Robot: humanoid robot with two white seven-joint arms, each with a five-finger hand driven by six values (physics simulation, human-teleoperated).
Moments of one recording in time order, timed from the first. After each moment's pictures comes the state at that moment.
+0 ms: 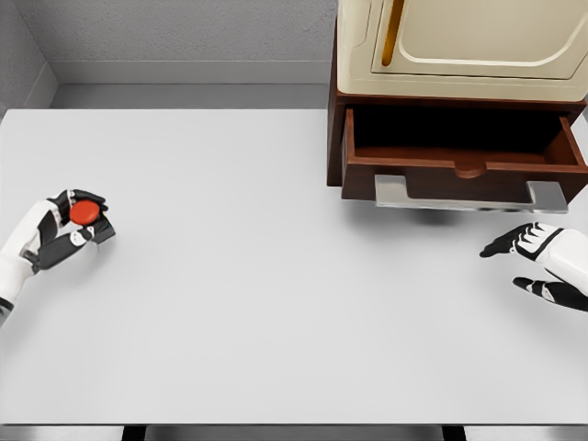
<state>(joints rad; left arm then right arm) 0.10 0.46 0.12 -1.58 0.22 -0.15 -0.35 0.38 -1.13 0.03 -1.77 0.27 -0.61 -0.09</state>
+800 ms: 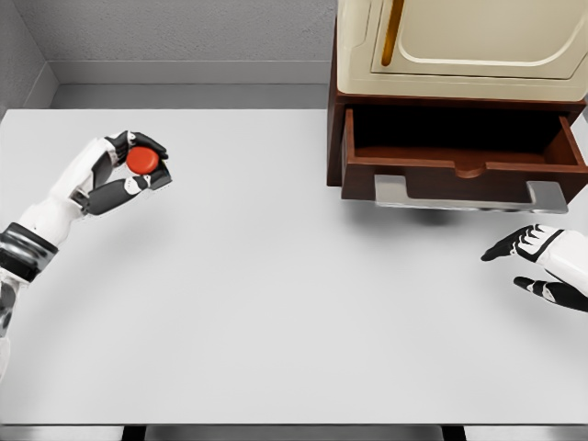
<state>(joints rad) -0.12 0.47 -0.07 -1.72 0.22 -0.07 -0.35 0.38 -1.14 0.03 -1.77 0.27 -0.61 -0.09</state>
